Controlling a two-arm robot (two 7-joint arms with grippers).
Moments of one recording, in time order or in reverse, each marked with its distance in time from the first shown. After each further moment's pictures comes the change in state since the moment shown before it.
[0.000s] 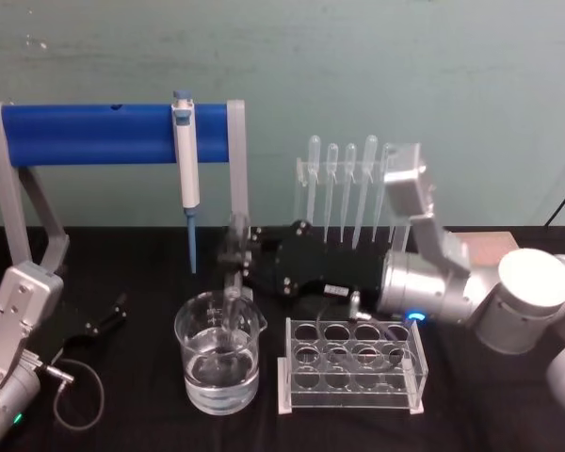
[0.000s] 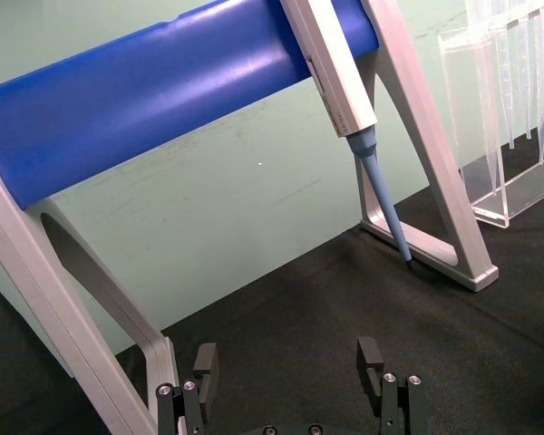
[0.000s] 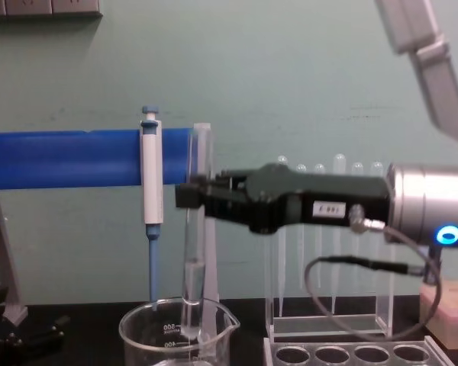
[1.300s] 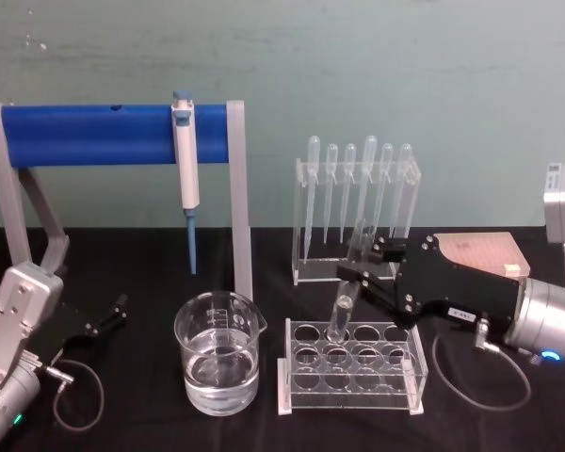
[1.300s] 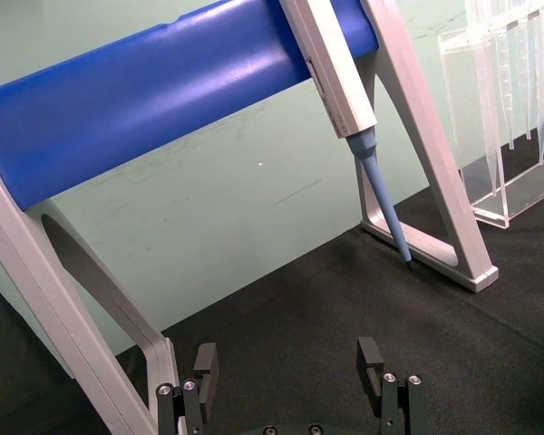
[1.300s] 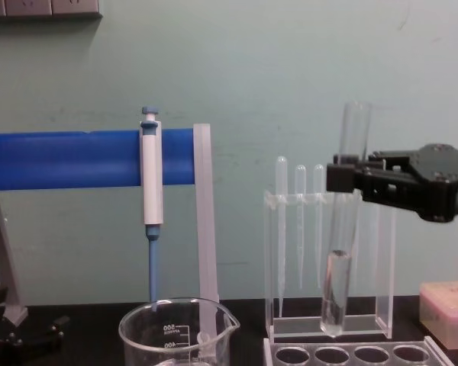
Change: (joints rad) left arm 0.000 0.000 0.000 0.000 0.000 0.000 0.000; right arm -0.257 0.316 0.167 -0.349 0.102 0.044 -0.139
